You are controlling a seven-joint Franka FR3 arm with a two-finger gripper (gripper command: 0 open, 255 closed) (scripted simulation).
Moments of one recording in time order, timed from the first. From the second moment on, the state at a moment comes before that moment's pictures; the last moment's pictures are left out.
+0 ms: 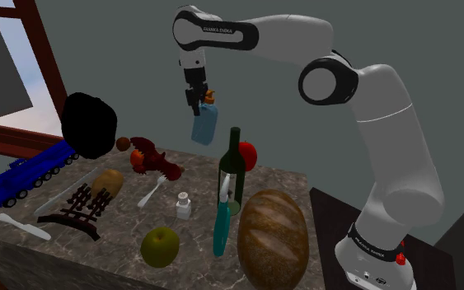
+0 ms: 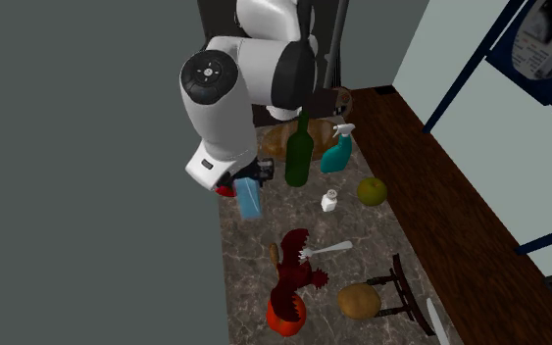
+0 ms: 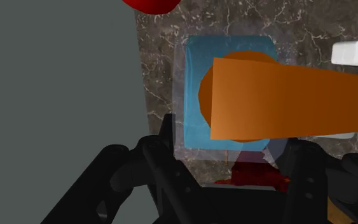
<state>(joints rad) 0.09 0.64 0.06 -0.94 -0.04 1.40 -0.27</state>
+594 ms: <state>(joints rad) 0.23 0.55 0.11 -1.08 -0.03 1.46 -0.09</state>
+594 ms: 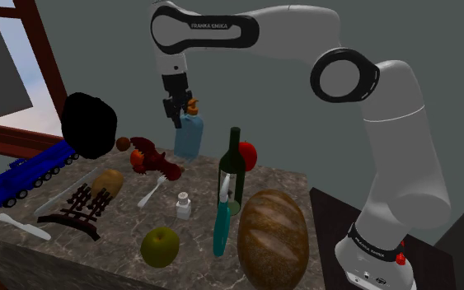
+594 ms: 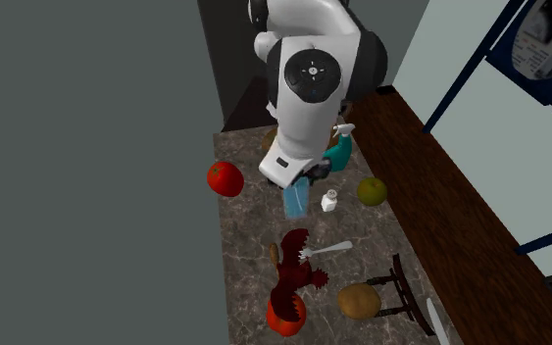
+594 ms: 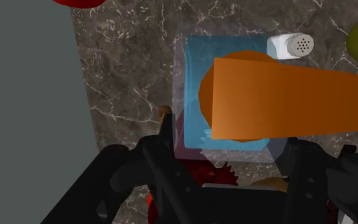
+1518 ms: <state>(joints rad) 0.46 0.68 0.17 -0.88 -0.04 1.39 0.19</state>
